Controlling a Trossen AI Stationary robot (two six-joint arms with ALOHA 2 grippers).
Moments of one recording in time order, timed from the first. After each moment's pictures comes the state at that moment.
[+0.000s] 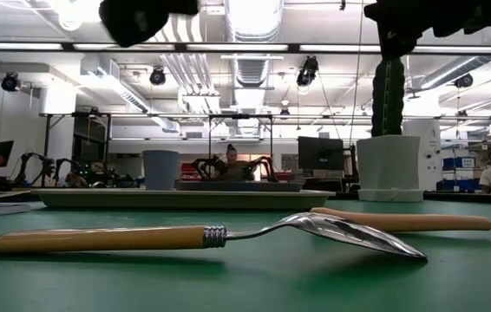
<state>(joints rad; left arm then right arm) -0.54 1.54 1.09 -0.24 -0.36 -0.59 0.33 0.95 0.41 0.40 0.12 -0.04</state>
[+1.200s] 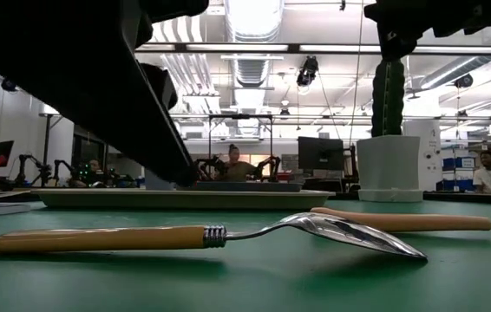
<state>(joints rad) -0.62 1.92 1.18 -0.14 -0.34 -0.61 0.33 0.95 0.41 0.40 0.12 -0.02</state>
